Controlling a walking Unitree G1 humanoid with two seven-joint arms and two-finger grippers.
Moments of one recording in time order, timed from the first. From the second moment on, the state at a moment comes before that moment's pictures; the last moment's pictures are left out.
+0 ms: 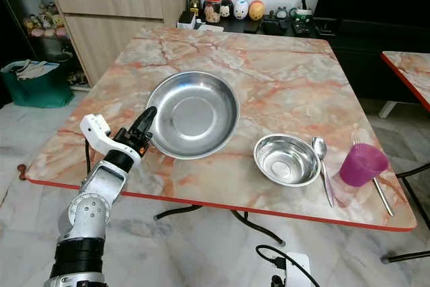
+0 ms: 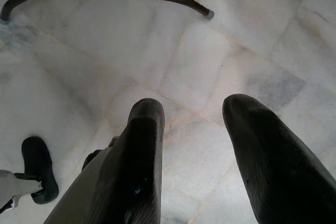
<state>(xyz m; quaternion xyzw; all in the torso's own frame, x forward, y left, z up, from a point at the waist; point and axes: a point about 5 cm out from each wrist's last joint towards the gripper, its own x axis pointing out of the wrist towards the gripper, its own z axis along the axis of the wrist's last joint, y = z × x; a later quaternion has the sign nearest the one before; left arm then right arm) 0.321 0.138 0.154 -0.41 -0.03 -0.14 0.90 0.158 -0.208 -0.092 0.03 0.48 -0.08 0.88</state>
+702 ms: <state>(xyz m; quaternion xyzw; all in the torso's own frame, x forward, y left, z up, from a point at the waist) 0.328 0.126 0.185 -0.41 -0.07 -0.16 0.89 0.164 -0.215 -0.088 0.03 0.47 -0.09 0.88</state>
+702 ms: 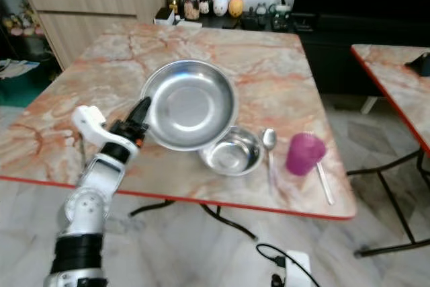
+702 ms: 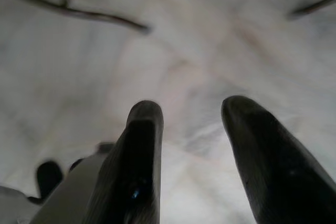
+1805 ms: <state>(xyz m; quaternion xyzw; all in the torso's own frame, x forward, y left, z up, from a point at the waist) 0.326 0.137 0.204 -0.39 -0.11 -0.16 0.90 0.163 -0.204 -0.090 0.04 0.47 -0.08 0.88</state>
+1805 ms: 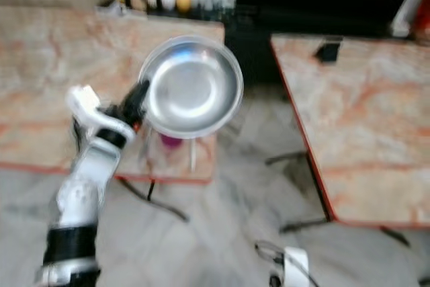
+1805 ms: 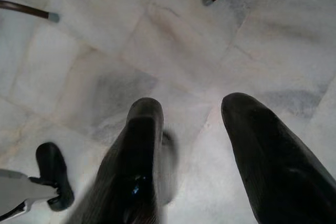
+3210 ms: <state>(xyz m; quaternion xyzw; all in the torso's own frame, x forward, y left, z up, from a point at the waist) 0.325 0.114 0.204 -0.38 -0.08 -0.20 0.90 0.158 -0.215 -0.091 0.02 0.48 -0.09 0.87</state>
